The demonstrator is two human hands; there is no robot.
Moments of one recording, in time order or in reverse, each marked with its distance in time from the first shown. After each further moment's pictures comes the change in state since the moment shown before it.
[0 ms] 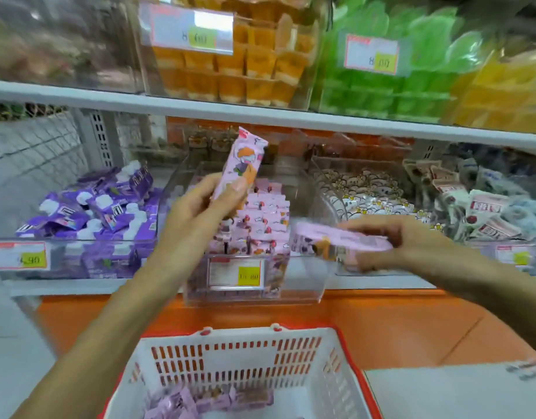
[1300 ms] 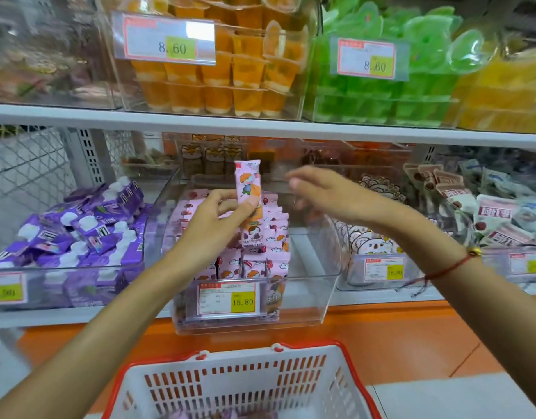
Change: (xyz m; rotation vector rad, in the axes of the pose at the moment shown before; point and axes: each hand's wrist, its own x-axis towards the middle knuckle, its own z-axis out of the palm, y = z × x) left_hand 0.060 -0.036 0.018 0.145 -0.019 -0.220; right_hand 0.109 -0.028 0.004 -0.312 0.126 -0.080
